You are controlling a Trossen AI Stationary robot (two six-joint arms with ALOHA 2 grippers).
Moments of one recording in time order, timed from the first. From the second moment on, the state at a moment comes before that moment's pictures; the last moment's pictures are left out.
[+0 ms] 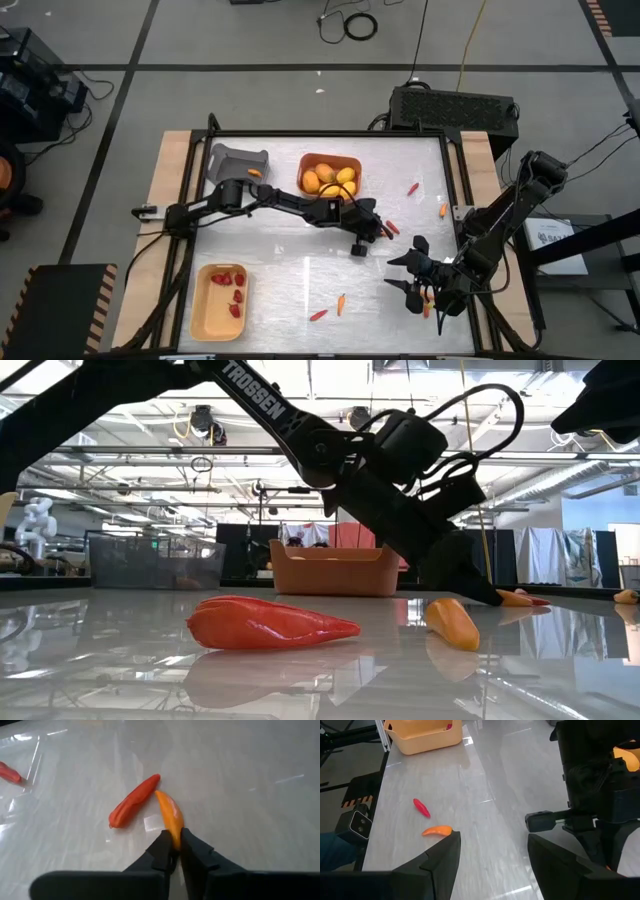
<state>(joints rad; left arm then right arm) 0.01 2.43 1.71 0.07 0.10 0.29 0.88 1.27 0.74 -0.33 0.81 0.92</state>
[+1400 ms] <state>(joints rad) 0.33 1.33 1.09 -1.06 -0.15 0.11 0.88 1.31 0.74 -0.32 0.85 0.99</state>
